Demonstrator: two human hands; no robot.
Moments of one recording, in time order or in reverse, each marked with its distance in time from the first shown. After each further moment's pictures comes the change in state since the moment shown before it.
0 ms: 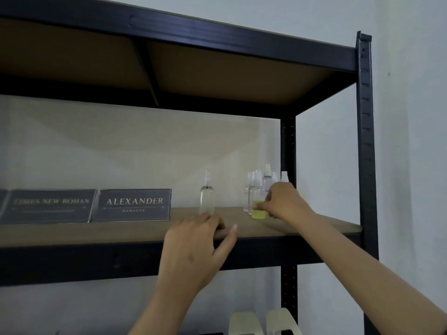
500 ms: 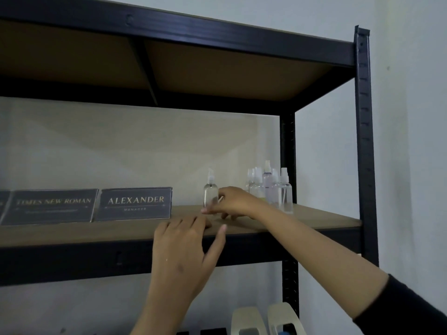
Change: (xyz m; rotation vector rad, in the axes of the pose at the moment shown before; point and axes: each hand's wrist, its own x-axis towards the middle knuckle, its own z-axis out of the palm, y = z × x) left_hand -0.017 -0.012 -0.002 0.090 0.059 -0.032; right_hand -0.011 -0.080 0.024 0.305 -0.352 -0.215
